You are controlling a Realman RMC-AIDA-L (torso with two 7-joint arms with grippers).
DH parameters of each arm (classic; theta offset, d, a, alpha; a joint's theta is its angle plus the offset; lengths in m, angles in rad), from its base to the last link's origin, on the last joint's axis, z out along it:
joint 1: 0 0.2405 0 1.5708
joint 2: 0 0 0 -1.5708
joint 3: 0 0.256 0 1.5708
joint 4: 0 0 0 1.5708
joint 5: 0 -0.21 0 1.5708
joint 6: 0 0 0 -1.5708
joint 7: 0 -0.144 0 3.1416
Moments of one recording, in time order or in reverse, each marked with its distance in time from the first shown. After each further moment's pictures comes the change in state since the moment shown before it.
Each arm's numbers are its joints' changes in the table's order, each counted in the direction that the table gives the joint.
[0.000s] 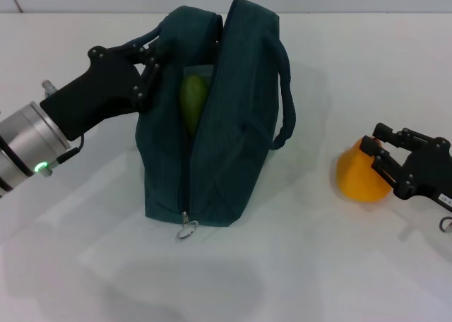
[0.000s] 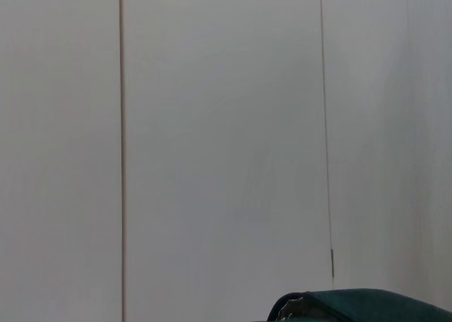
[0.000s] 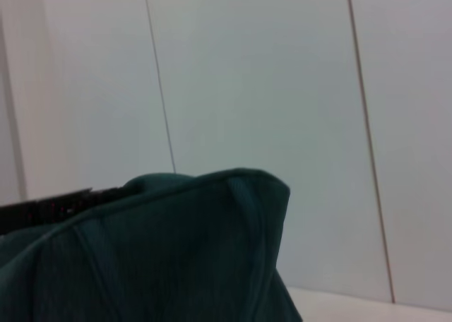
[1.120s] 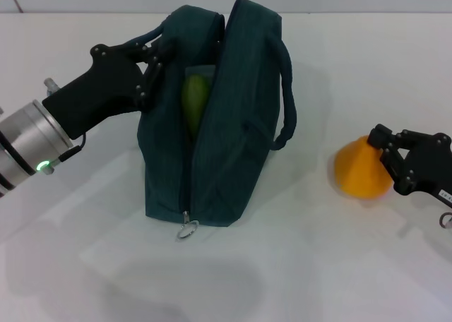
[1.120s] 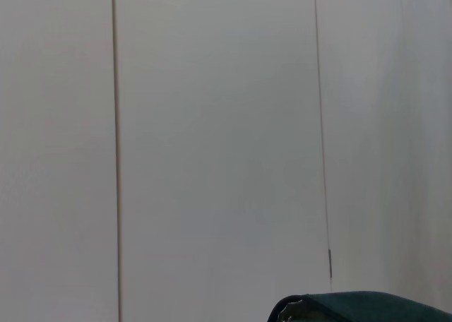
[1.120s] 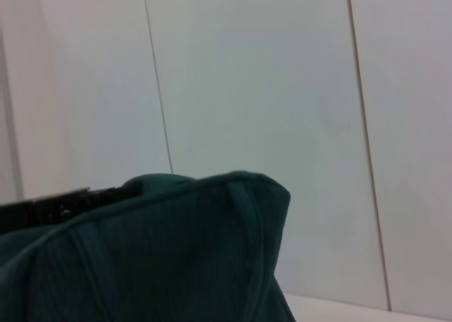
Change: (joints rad) left arm -0.007 0.000 0.001 0.004 0.000 0.002 -0.014; right arm 0.000 -0.001 0.003 0.010 -0.008 -0.001 0.009
